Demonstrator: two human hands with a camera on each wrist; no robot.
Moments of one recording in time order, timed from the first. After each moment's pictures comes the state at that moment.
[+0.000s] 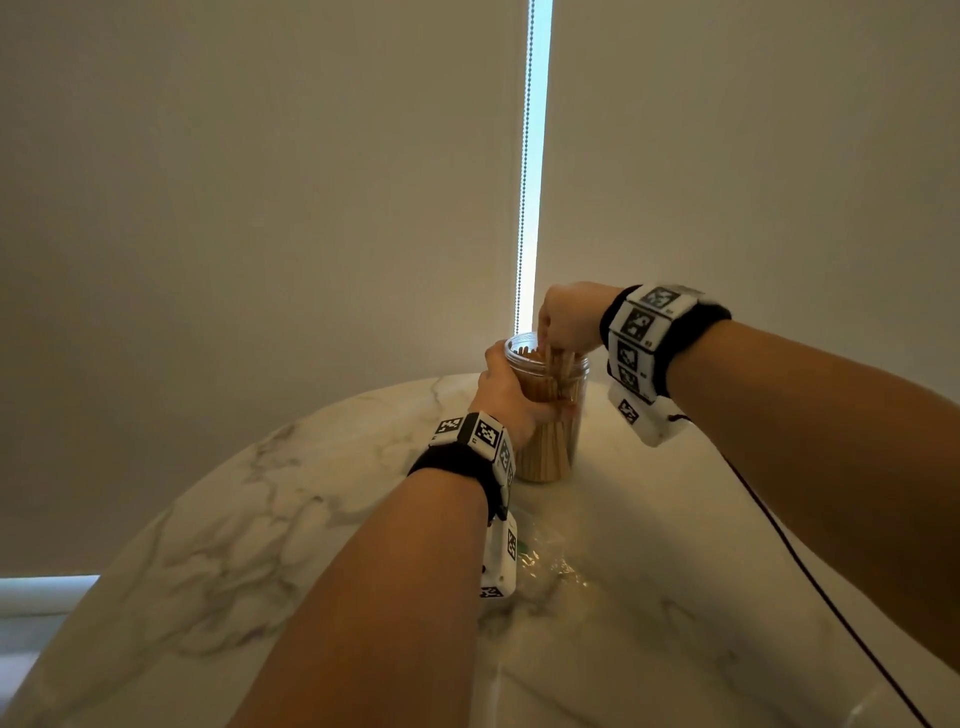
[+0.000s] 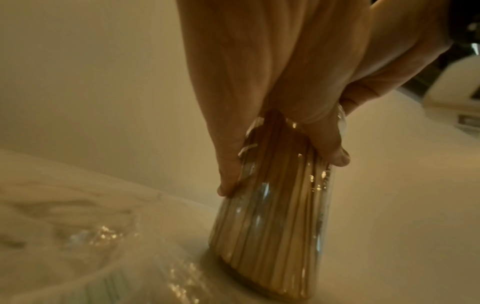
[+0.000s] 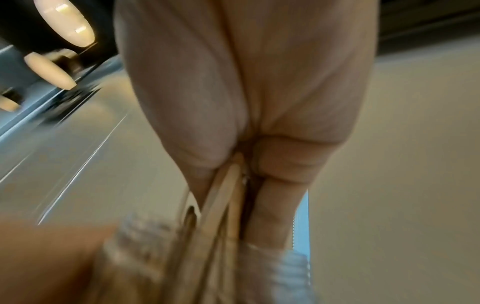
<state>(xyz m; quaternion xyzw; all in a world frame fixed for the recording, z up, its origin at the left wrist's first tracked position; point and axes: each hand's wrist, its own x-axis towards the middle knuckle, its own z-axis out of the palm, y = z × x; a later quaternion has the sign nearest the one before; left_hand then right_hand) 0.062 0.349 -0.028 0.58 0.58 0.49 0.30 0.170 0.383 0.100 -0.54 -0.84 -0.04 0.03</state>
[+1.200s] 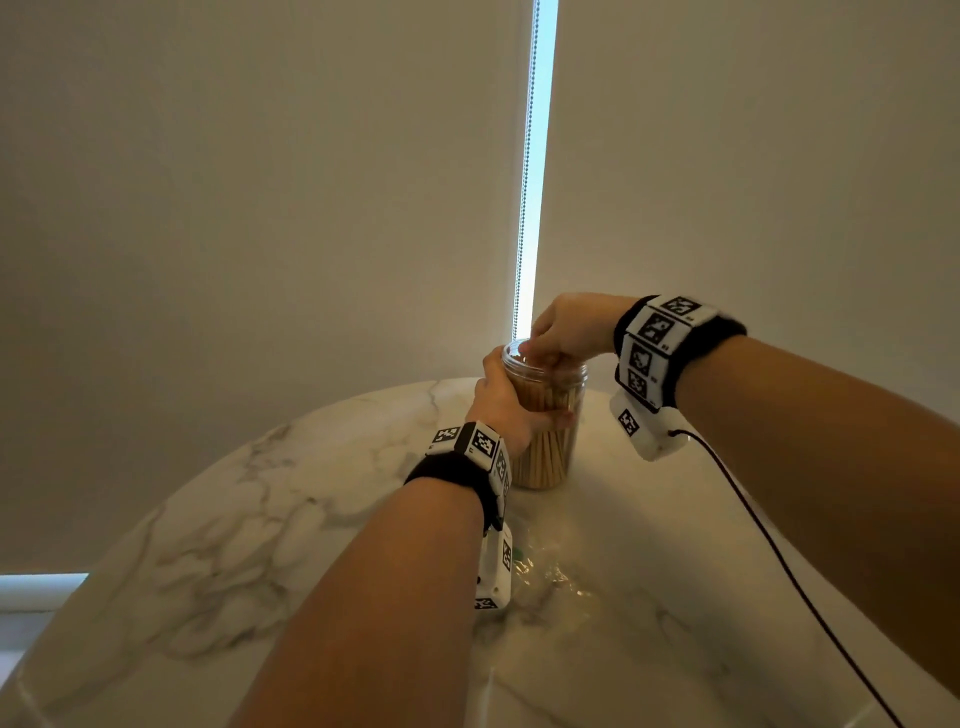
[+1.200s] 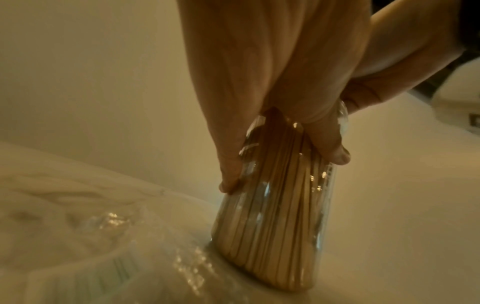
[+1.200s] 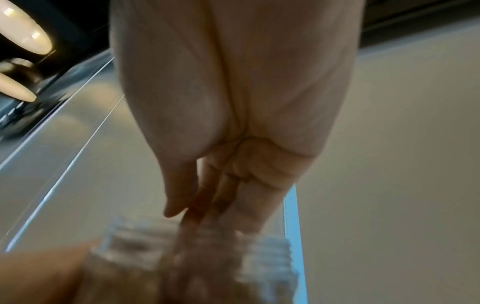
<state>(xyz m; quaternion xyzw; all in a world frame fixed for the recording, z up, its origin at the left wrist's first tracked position) 0.063 0.345 -0.028 0.57 0.61 0.47 0.30 0.180 0.383 0.098 -0.51 -0.85 0.09 0.07</state>
